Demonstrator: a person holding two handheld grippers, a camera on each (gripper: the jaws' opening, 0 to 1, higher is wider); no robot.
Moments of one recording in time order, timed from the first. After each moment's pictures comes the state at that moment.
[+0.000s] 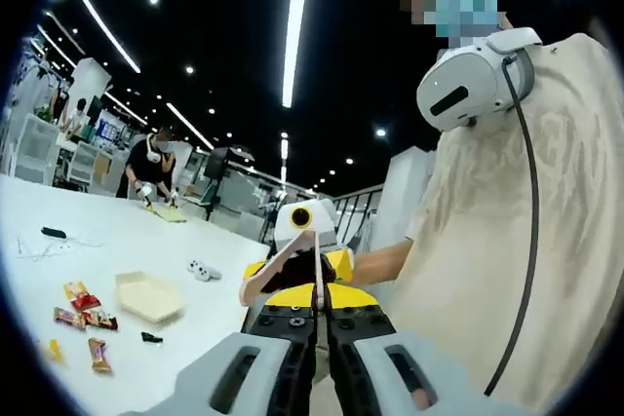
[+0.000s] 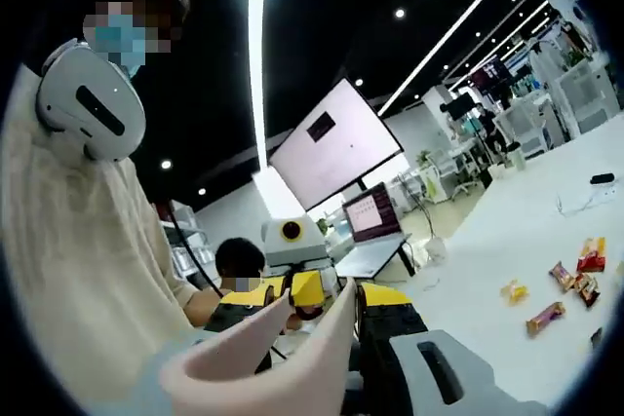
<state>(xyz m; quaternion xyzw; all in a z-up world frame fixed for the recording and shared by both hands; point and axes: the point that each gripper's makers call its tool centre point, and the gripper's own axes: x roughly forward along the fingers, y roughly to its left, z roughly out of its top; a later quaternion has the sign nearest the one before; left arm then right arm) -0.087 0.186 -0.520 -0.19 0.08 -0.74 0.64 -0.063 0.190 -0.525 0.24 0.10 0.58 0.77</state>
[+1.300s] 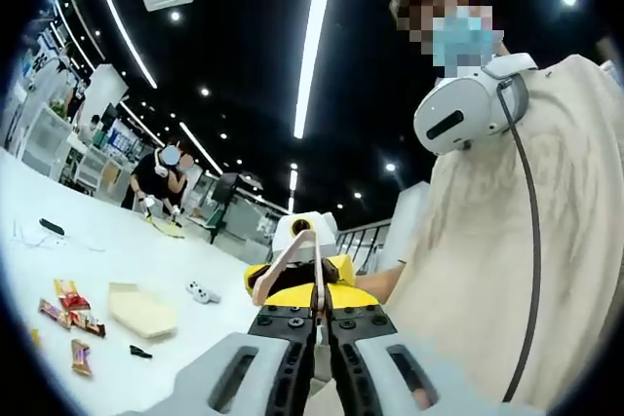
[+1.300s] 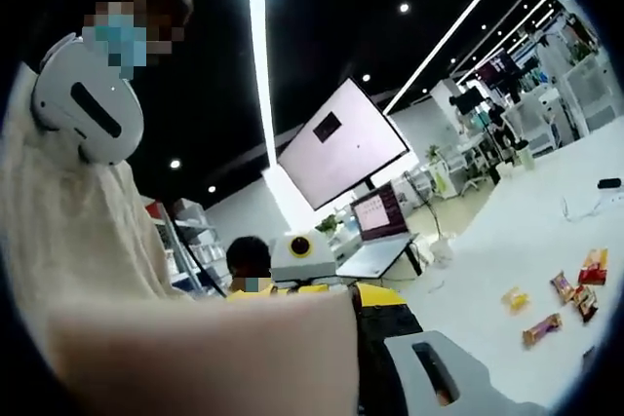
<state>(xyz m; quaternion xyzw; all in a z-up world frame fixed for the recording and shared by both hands) -0.069 0.153 -0.512 -0.25 0.05 -0.71 0.65 -0.049 0.169 -0.511 0.23 0.11 0.61 0.75</state>
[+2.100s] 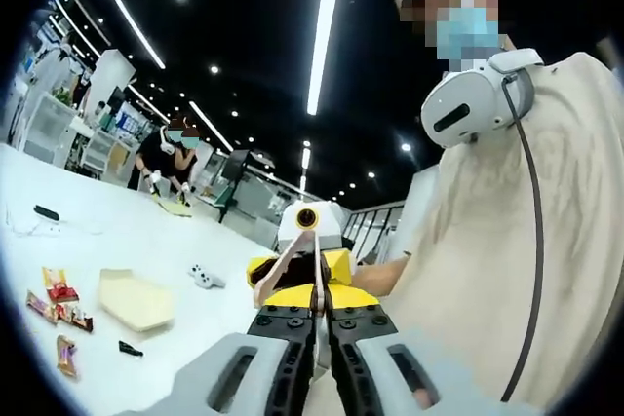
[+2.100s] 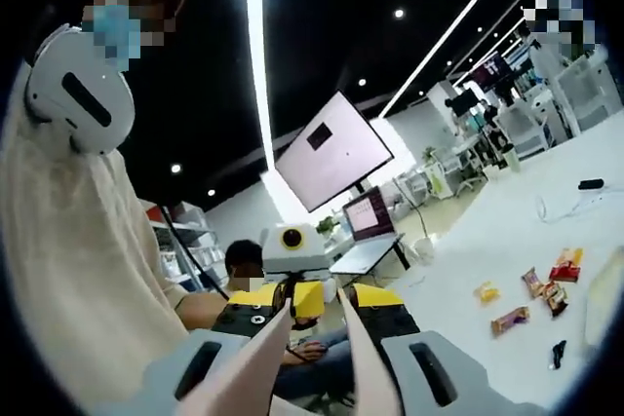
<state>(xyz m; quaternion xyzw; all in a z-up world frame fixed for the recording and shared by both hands) -0.066 0.068 -0.523 -0.23 0.10 -0.70 0.67 -0.040 0.085 -0.526 0.24 0.12 0.60 0.75</state>
